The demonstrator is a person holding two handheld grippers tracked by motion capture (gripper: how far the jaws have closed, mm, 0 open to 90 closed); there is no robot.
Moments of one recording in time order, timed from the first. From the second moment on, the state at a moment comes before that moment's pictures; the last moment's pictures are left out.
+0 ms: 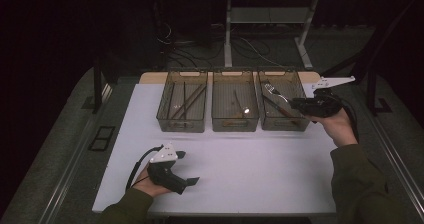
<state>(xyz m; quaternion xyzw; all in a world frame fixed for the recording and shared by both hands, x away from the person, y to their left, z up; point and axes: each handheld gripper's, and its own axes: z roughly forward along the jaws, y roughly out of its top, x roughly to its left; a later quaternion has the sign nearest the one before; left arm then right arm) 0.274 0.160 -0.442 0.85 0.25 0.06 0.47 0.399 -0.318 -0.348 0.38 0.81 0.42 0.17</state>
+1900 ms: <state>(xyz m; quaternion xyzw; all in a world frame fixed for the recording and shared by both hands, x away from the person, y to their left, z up) 0.273 0.158 -0.442 0.85 0.25 0.06 0.47 0.443 -0.309 -0.373 0.46 0.78 0.40 0.15</state>
